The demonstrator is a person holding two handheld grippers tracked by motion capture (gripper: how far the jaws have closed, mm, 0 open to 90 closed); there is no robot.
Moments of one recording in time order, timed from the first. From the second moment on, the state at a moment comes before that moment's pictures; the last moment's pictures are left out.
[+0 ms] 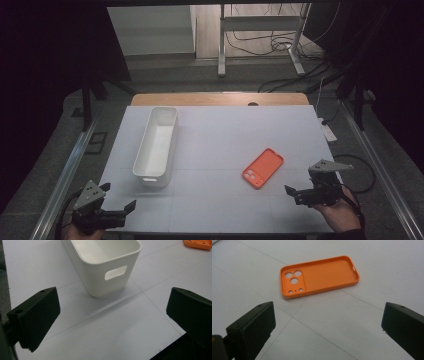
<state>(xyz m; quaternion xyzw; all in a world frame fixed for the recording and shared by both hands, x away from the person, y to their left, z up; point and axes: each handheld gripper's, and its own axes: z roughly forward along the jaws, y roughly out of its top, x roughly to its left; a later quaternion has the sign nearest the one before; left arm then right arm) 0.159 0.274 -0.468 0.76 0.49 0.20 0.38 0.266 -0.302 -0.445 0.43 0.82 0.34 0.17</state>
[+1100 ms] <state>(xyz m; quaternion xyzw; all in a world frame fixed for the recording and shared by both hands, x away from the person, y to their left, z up) 0.160 0.274 -0.468 0.76 0.49 0.20 0.38 0.314 -0.290 -0.450 0.42 0.83 0.32 0.16</state>
